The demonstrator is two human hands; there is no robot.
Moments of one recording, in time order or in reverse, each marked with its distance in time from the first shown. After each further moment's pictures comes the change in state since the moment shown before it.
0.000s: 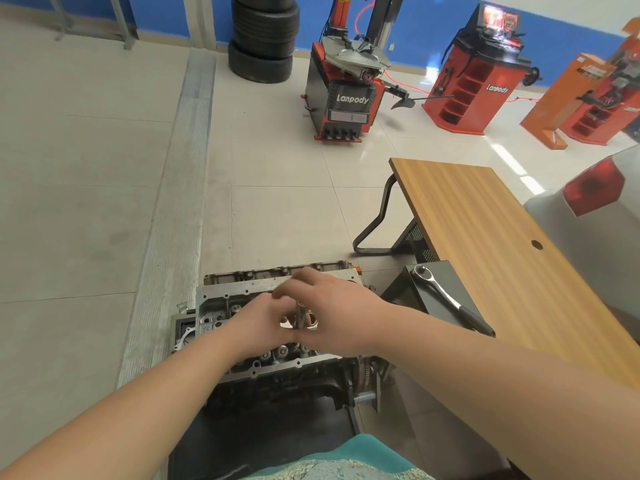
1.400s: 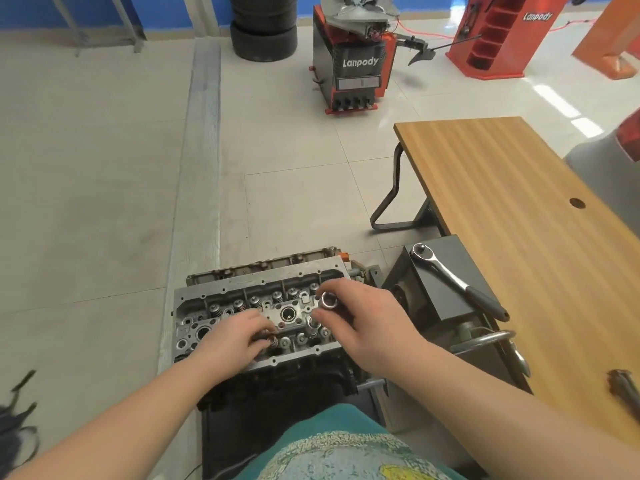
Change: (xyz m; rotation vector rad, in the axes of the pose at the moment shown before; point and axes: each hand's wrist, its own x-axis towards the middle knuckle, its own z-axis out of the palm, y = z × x) left_hand -0.003 -0.025 0.043 0.435 0.025 -0.137; right_hand -0.075 0.092 0.045 0.396 0.461 0.128
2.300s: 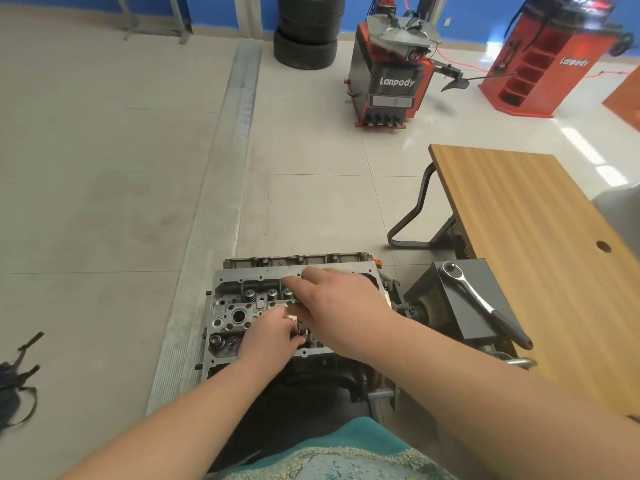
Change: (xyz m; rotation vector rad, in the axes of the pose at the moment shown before) left_hand -0.008 0.014 0.035 -0.088 0.200 -0.243; right_hand 0.055 -0.088 0.035 -0.483 -0.249 -0.320
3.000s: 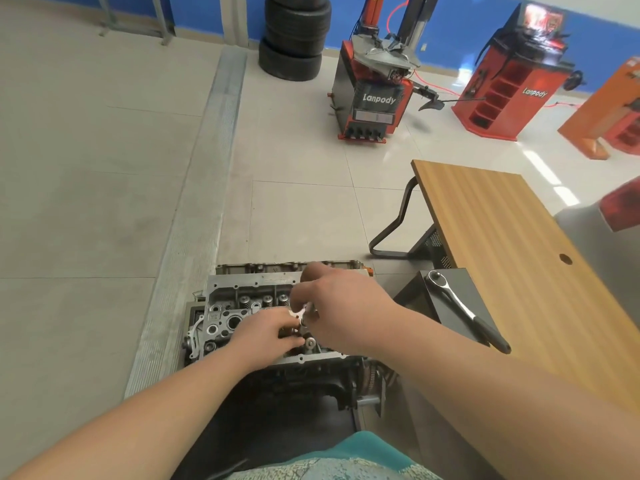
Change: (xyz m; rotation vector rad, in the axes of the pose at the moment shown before) left_hand 0.016 -0.022 -0.019 -0.130 -0.133 0.168; right_hand 0.012 -0.014 -0.026 0.055 -0.236 0.146
